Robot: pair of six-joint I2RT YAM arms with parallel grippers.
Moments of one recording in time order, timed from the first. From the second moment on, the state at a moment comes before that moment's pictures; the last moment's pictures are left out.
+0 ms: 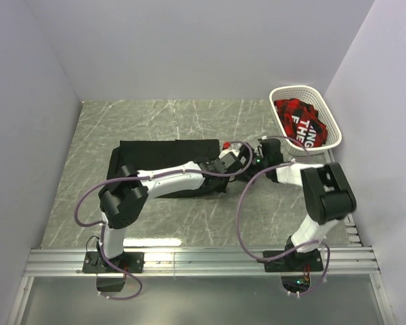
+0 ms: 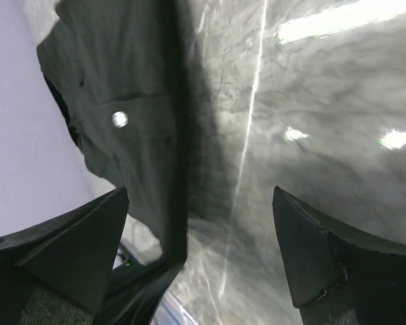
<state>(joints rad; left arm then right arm) -1.03 1.94 1.46 -0.59 -0.33 -0.52 0.20 1.65 0.73 0.16 -0.52 0.88</state>
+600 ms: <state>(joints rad) -0.97 1.91 1.45 -0.53 -0.17 -0.61 0.29 1.98 0.85 0.52 -0.68 1.05</state>
